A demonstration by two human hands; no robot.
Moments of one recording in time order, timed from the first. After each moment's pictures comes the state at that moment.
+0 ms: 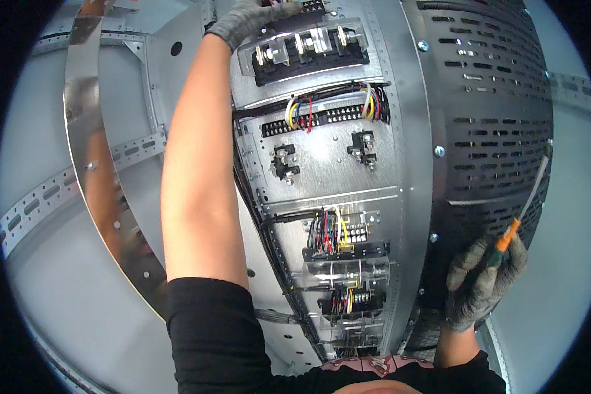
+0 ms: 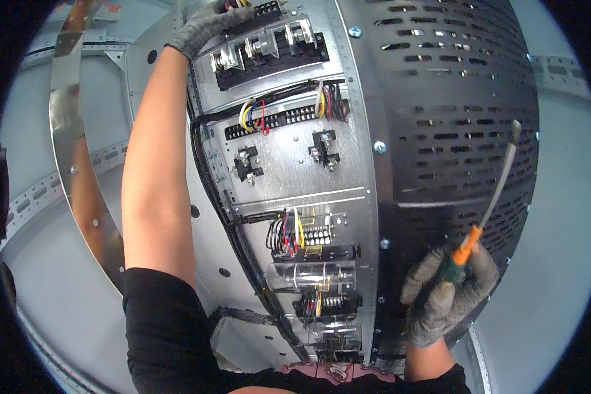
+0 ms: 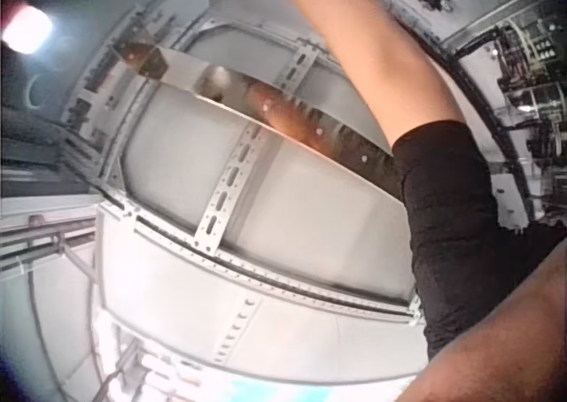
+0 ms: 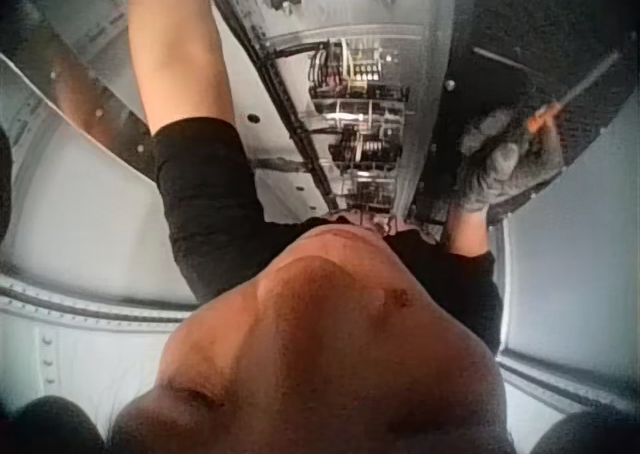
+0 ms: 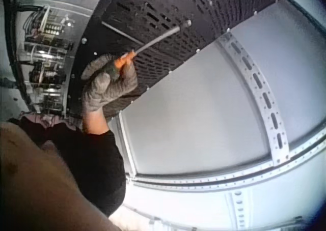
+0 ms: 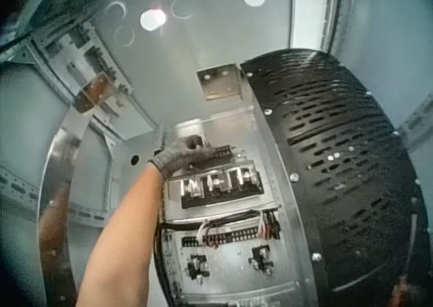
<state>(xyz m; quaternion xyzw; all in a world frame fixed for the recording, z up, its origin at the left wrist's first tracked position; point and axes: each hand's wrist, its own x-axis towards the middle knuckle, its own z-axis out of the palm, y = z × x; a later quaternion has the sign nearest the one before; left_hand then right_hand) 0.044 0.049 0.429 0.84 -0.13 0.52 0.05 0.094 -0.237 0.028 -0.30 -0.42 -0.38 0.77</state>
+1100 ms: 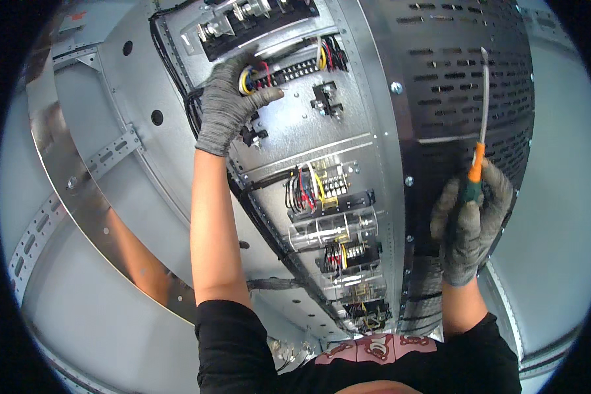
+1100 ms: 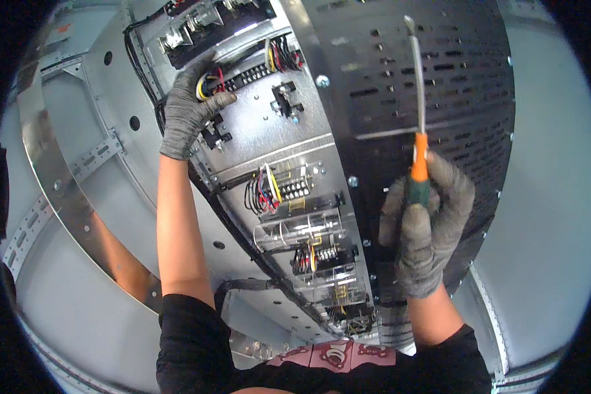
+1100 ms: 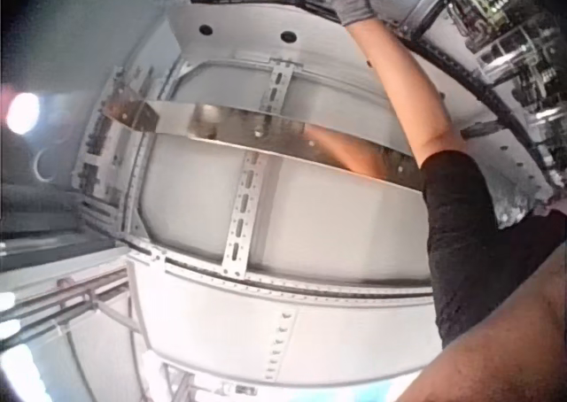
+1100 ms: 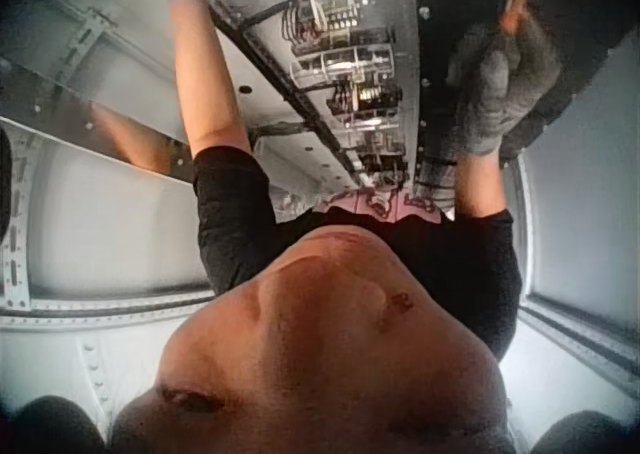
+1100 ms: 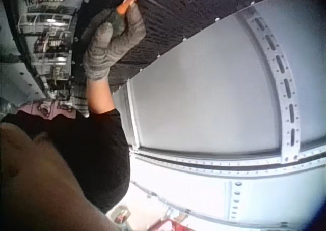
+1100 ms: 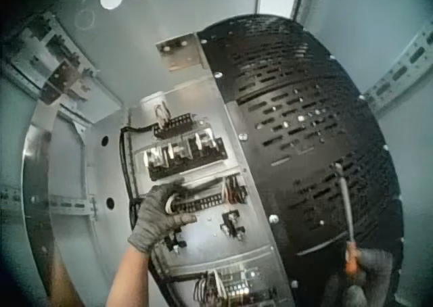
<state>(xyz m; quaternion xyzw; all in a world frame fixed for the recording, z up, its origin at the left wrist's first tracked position) 0.052 0.065 0.234 0.81 -0.12 0.58 -0.04 0.083 -0.247 0.040 -0.35 -0.39 -0.29 0.80</state>
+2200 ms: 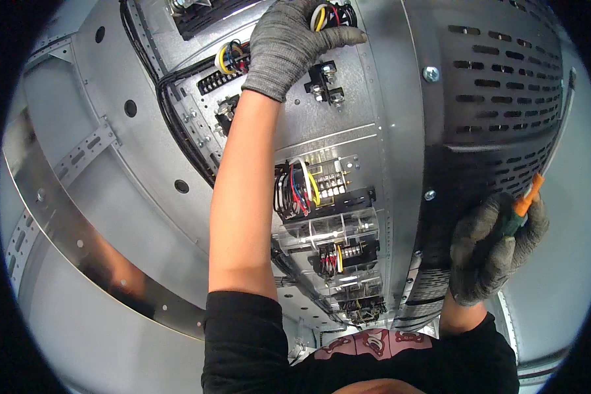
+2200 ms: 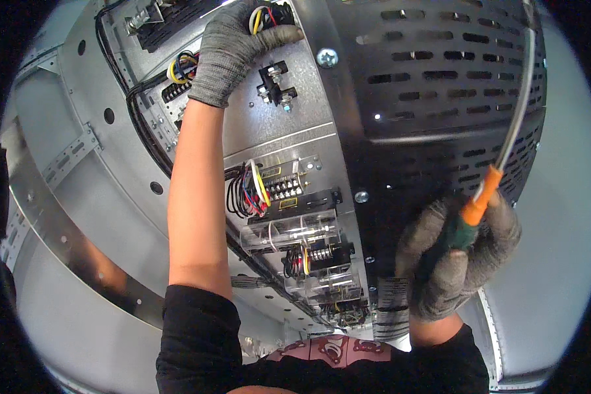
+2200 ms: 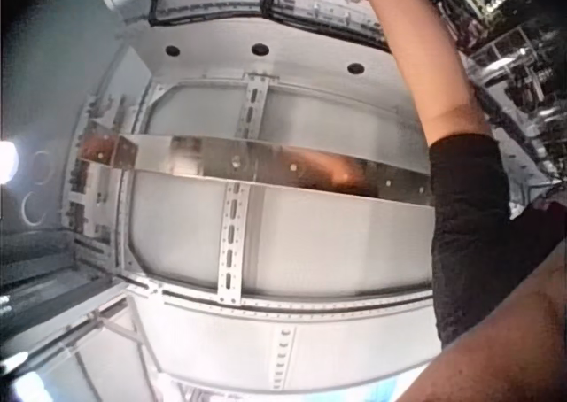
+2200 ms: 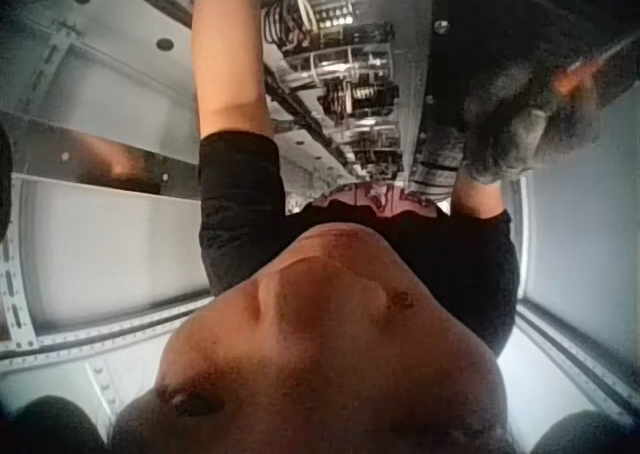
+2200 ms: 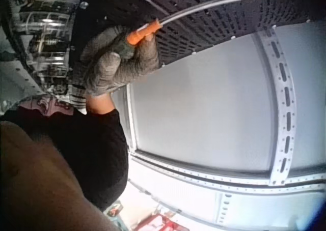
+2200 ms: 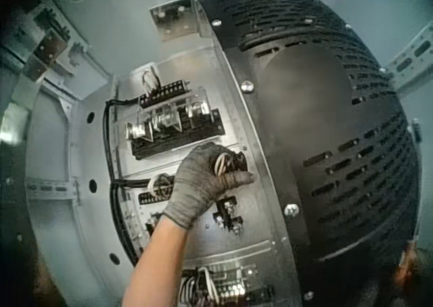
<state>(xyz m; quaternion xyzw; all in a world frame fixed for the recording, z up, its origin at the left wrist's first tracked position) 0.122 -0.017 0.251 0.83 -0.17 0.54 0.03 0.093 -0.245 0.024 -0.31 -0.34 -0.37 0.81</state>
